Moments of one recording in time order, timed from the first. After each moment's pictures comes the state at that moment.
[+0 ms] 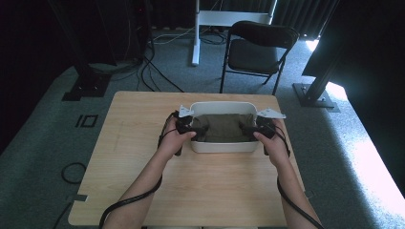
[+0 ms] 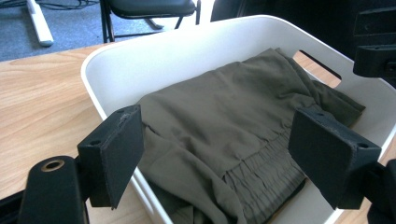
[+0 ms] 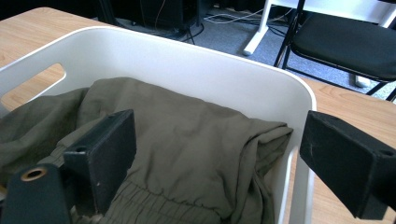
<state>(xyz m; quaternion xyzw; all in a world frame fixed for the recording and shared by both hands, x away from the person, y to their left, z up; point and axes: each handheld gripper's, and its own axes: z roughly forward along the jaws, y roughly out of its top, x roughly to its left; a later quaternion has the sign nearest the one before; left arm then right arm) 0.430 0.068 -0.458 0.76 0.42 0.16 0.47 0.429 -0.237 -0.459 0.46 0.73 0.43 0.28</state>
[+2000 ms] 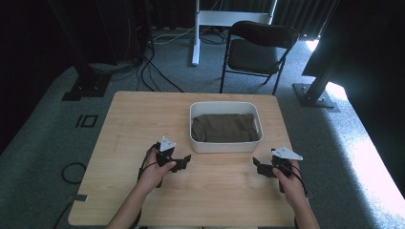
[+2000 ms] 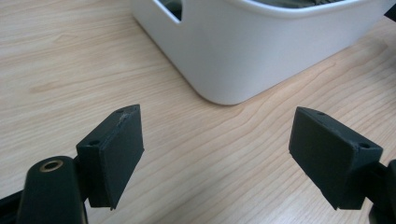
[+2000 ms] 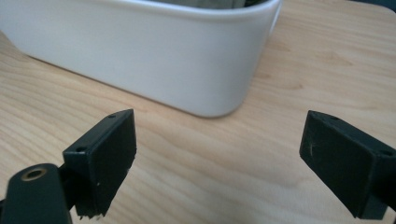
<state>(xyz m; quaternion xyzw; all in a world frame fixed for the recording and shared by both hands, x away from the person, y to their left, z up) 0.347 0.126 -0.518 0.77 0.44 0.16 0.42 0.328 -0.289 -0.531 0.47 0.74 0.41 0.27</state>
